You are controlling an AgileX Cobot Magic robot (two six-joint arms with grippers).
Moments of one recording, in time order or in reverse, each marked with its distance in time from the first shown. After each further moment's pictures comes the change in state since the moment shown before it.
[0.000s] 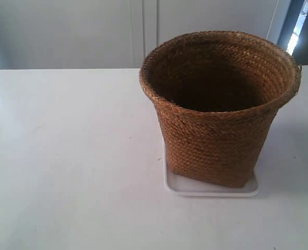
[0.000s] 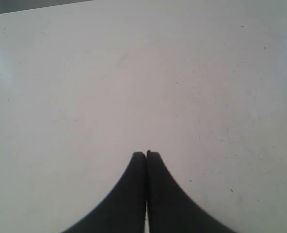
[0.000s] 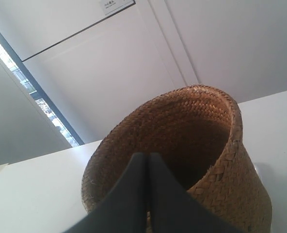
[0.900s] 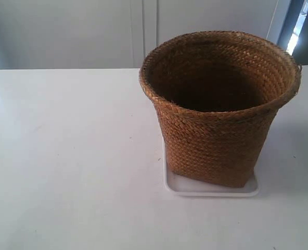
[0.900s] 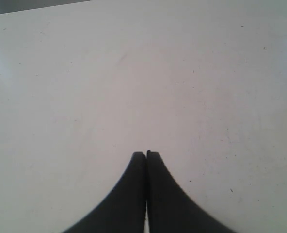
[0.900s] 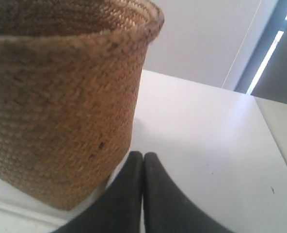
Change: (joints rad) left arm 0.000 0.000 0.000 0.000 0.000 0.000; right arm -0.110 -0.113 0.478 -0.332 -0.244 -0.304
